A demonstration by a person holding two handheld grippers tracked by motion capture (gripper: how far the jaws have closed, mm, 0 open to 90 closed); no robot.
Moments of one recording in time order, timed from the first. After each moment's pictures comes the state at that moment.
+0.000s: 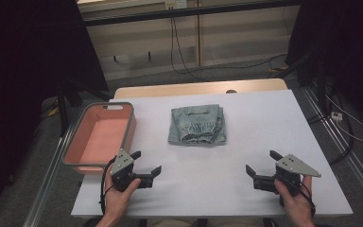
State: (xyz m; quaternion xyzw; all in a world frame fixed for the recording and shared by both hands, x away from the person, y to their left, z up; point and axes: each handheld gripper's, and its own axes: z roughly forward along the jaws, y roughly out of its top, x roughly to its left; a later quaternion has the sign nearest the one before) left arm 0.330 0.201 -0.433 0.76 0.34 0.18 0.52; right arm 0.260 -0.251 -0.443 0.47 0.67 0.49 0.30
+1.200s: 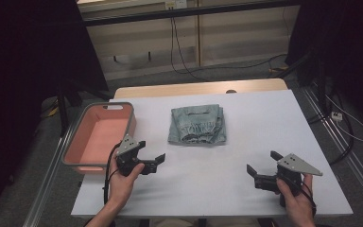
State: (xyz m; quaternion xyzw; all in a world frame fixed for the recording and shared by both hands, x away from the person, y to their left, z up) left arm 0.365 0.184 -0.414 0.78 0.36 0.15 0.49; right arm 0.261 -0.254 -0.445 0.48 0.67 0.49 0.28
